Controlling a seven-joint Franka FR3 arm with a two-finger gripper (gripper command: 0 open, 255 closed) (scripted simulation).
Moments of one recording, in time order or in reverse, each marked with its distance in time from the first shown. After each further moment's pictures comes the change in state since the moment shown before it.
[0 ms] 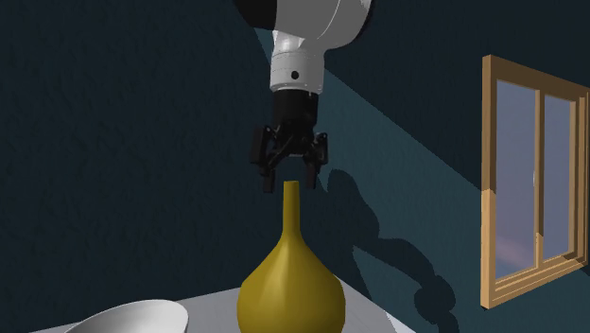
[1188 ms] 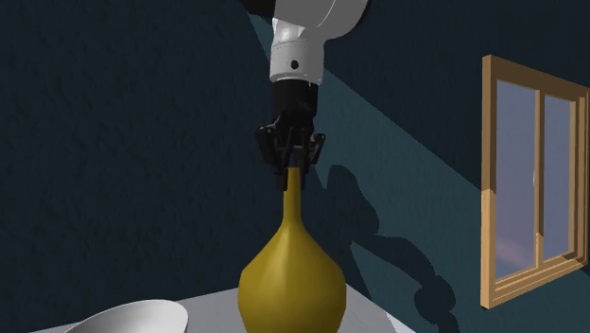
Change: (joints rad) arm 0.000 0.000 0.000 0.040 -0.001 -0.041 0.002
